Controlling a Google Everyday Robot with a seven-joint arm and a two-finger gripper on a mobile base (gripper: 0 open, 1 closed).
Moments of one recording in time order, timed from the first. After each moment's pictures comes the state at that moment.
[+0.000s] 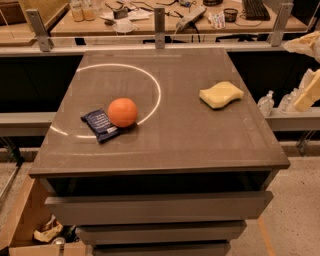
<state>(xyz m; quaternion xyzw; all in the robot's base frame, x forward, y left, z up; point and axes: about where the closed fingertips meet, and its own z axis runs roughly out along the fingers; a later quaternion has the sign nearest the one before) 0.552 -0.287 0.967 -0.60 0.74 0.05 0.31</state>
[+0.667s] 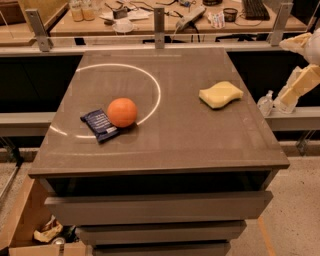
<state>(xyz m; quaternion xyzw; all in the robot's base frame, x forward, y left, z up) 0.594 -0.290 0.955 -0.57 0.74 0.05 0.34</state>
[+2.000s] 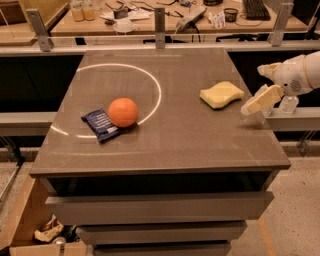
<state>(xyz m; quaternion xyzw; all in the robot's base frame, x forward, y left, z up) 0.652 -0.266 0.873 -0.47 0.77 0.16 0.40</state>
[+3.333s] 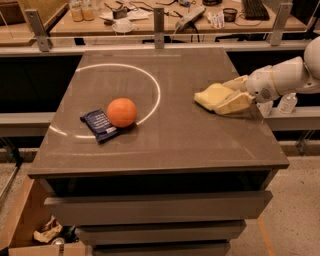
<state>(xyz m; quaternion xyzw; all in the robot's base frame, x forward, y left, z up) 0.666 -0.206 0.829 -0.51 0.74 0.21 0.39</state>
